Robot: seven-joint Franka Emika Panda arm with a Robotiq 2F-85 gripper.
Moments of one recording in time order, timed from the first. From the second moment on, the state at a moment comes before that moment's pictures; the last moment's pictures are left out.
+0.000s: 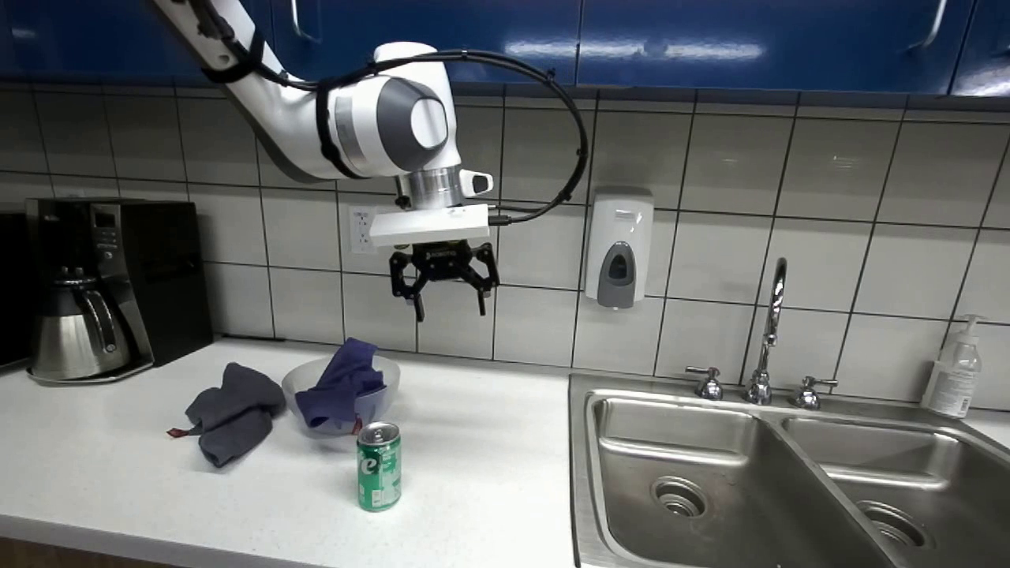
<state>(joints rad) -0.08 -0.09 -0.18 -2.29 -0.14 2.44 -0.38</state>
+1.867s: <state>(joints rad) 0.00 0.26 -0.01 -2.16 -0.12 2.65 -0.24</state>
